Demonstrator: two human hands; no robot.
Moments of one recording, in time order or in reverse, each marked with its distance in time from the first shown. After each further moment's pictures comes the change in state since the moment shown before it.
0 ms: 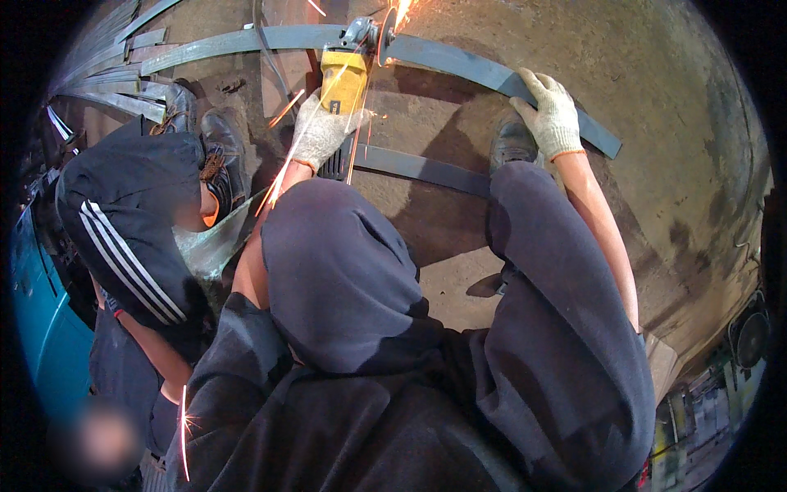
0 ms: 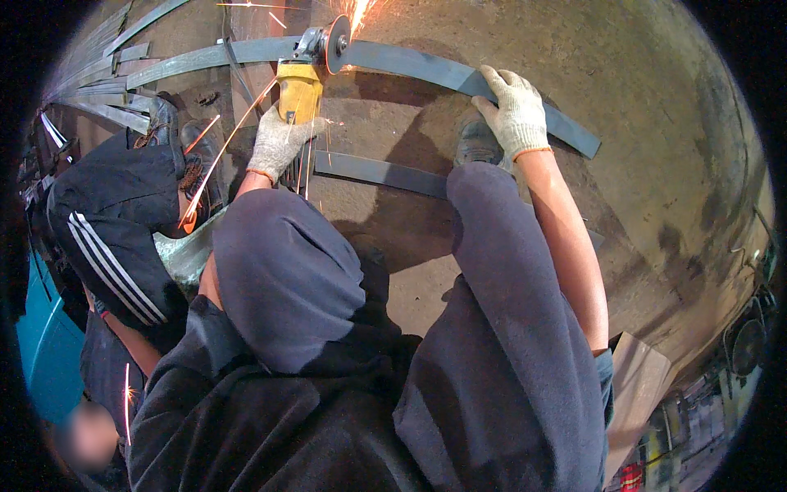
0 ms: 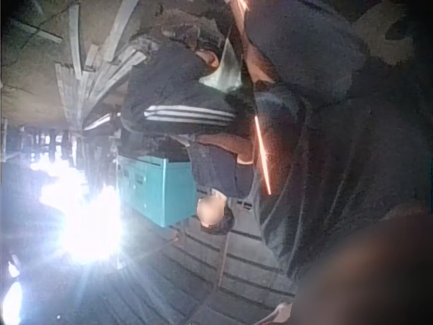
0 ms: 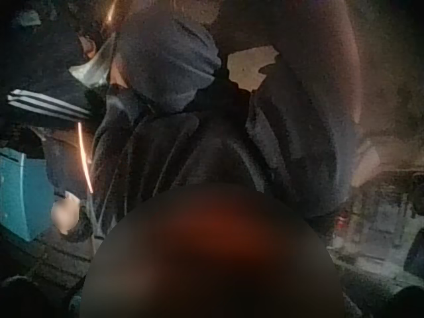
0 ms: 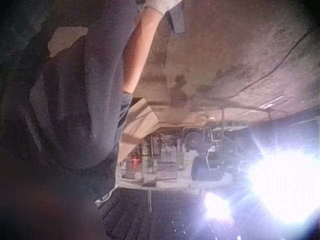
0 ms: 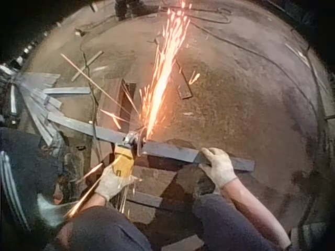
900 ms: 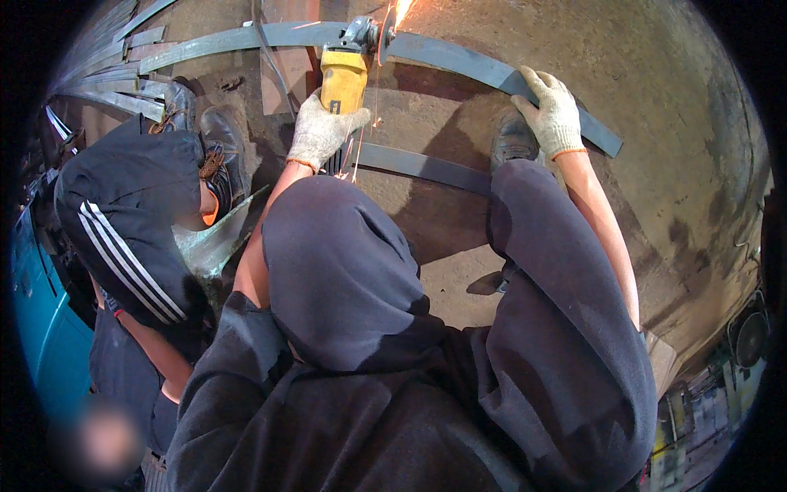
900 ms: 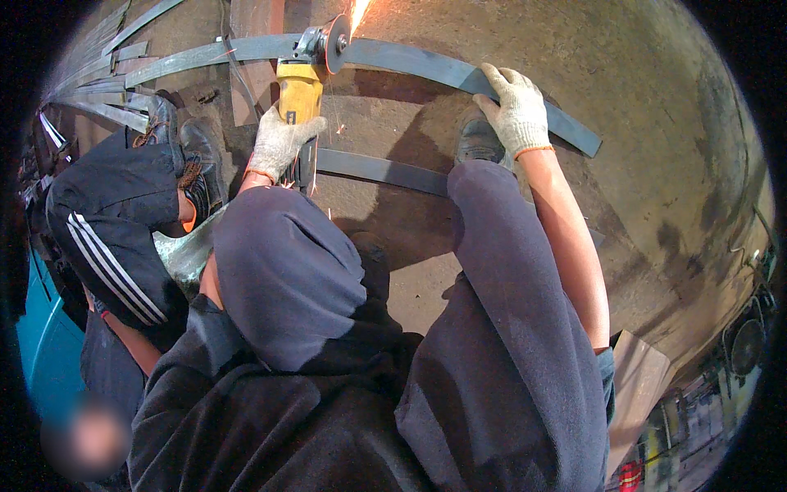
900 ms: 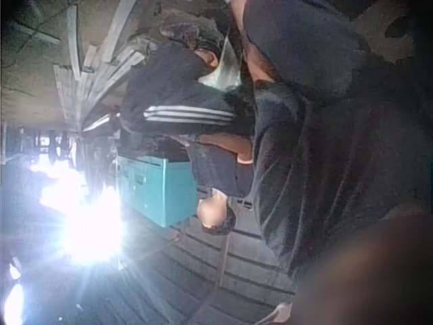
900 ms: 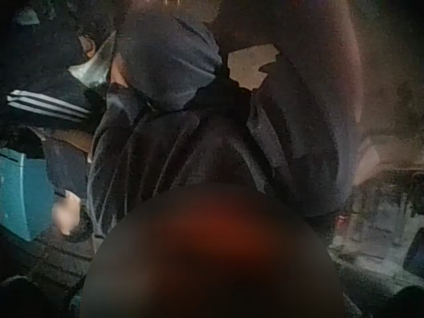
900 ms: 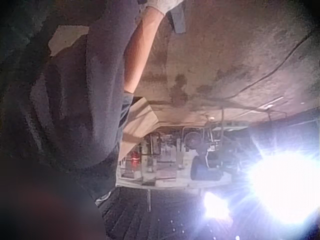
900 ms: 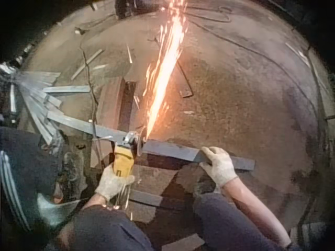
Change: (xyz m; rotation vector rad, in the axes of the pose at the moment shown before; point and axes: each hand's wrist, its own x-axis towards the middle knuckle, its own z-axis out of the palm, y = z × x) left_hand -0.010 0.010 -0.001 -0.102 0.028 -0.079; right_hand 0.001 0.000 0.000 0.007 0.002 -0.022
